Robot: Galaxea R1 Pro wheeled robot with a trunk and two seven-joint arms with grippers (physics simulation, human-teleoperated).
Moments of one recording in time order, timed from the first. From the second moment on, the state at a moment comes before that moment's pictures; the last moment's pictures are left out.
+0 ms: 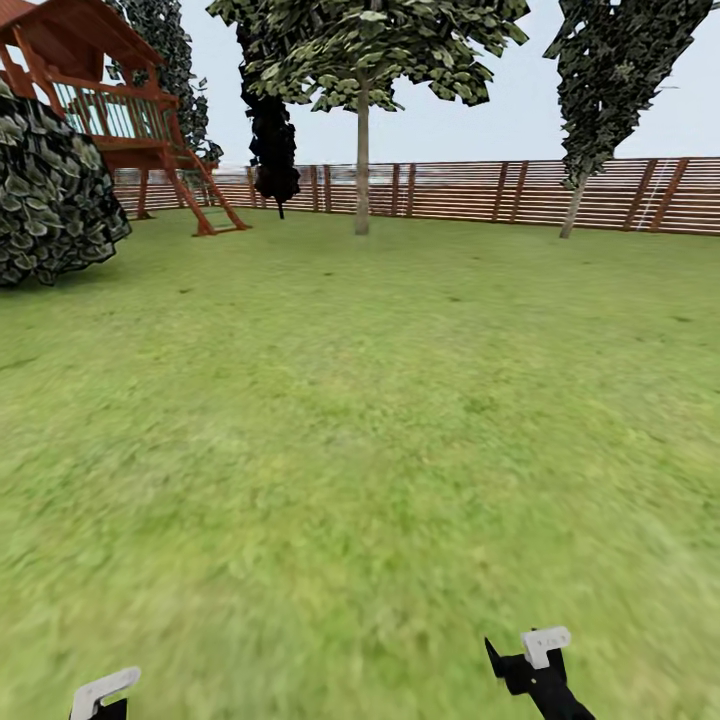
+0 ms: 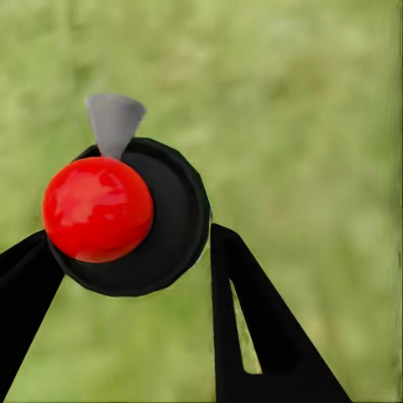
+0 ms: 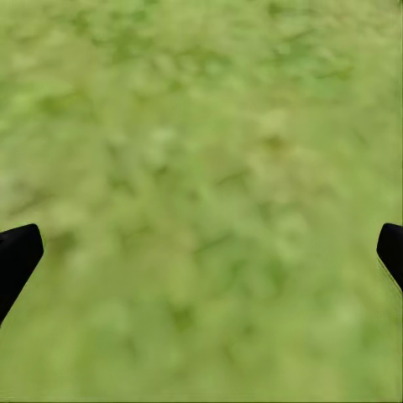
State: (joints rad) left arm -0.35 0.18 0.54 -0.29 -0.20 -0.17 0.08; right arm -0.48 -0.13 -0.19 -0.06 0.26 -0.58 0.12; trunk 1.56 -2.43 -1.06
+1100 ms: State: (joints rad) left arm -0.35 0.18 0.54 -0.29 -0.20 -0.17 0.08; right arm -0.48 -0.13 -0.19 -0.07 0.26 -0.58 0.12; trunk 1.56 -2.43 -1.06
